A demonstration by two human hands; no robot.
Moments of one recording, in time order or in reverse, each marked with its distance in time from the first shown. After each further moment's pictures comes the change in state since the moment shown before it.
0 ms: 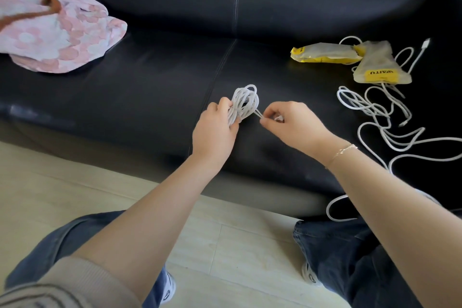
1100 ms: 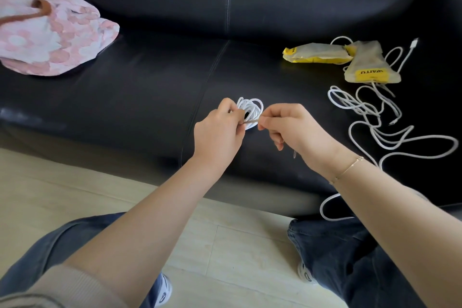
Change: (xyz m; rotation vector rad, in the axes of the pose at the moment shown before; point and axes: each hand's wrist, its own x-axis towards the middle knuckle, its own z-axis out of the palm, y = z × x) left_hand -0.008 0.014 0.000 0.094 0.134 0.263; right_hand -0.029 -0.025 -0.020 0.563 -0.065 0.245
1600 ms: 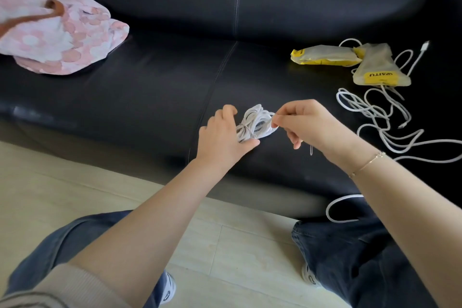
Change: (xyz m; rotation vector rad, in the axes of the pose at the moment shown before) left_hand -0.003 -0.004 -0.003 -0.085 -0.320 -0.240; right_hand 0.007 -0.003 -0.013 -0.164 -0.001 0.043
